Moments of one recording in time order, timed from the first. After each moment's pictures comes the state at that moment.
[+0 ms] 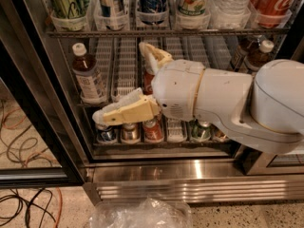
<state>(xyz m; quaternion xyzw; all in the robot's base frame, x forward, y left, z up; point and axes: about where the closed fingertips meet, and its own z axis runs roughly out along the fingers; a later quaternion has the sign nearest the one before) 0.445 0.052 0.991 -0.46 0.59 0.29 0.60</state>
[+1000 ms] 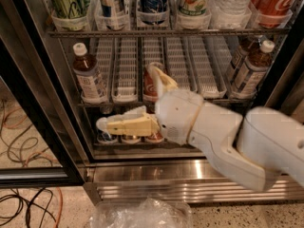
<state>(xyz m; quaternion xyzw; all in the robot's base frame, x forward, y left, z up) 0.452 0.047 0.950 -0.37 0.60 0.33 0.63</state>
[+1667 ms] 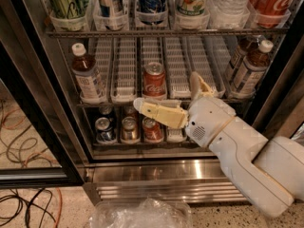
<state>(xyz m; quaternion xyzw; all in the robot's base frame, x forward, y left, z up) 0.485 -0.041 0.938 -0.19 0.63 0.31 0.69</state>
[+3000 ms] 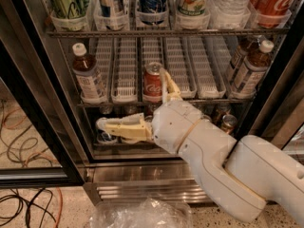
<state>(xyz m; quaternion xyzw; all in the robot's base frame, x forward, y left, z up) 0.462 0.028 0.937 -0.31 0.60 0.24 0.70</state>
